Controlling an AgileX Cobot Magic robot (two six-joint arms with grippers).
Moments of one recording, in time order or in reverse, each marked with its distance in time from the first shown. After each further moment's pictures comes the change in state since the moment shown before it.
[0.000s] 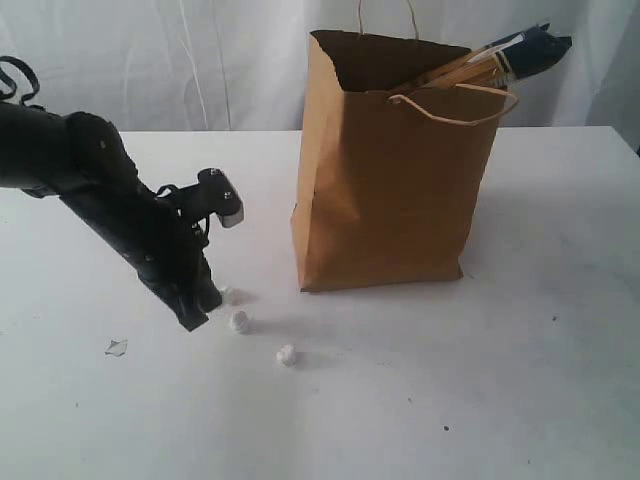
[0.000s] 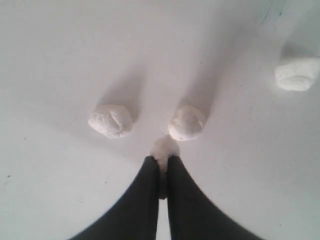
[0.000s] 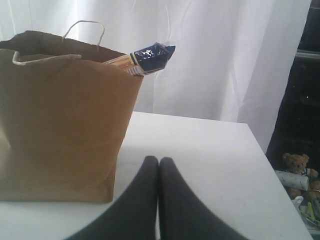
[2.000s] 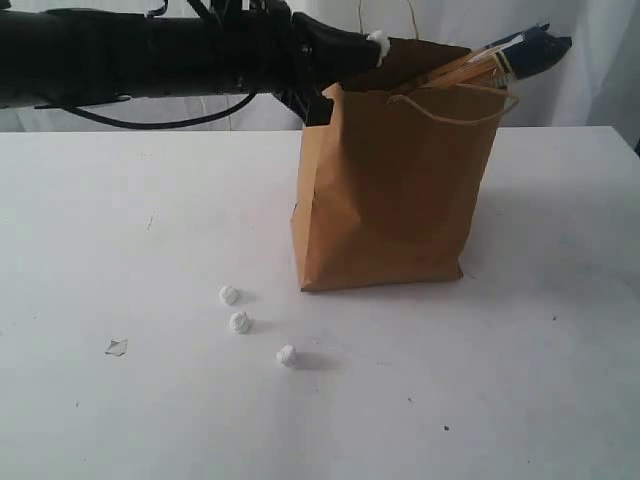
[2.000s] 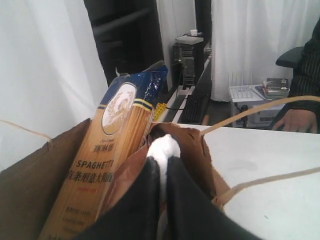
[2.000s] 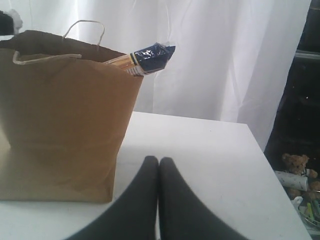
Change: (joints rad) left arm -0.044 0.000 -0.275 -1.348 0.099 1.062; right arm 0.000 0.000 0.000 0.000 0.000 -0.003
